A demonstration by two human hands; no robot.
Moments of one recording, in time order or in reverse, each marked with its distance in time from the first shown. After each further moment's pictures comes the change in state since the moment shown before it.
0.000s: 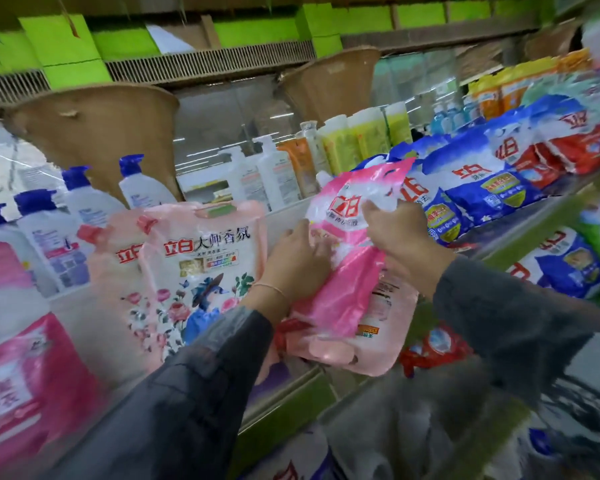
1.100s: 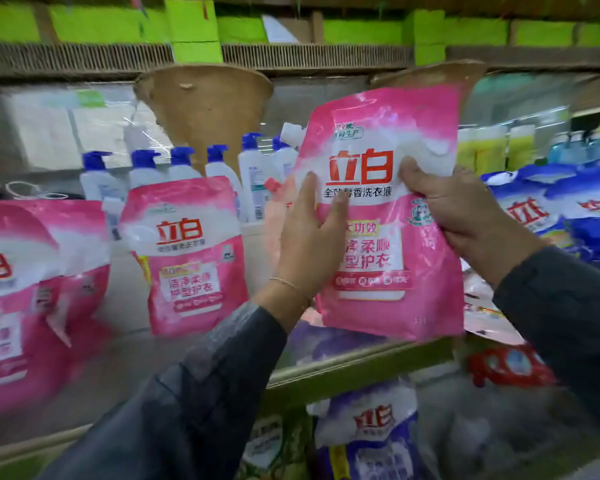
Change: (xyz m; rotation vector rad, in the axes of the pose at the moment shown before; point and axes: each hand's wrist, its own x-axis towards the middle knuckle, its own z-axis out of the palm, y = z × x) left_hand -0.139 -0.084 -0.141 -0.725 0.473 -0.071; right_hand -0.150 -0.102 0.076 0.554 -0.596 -0.235
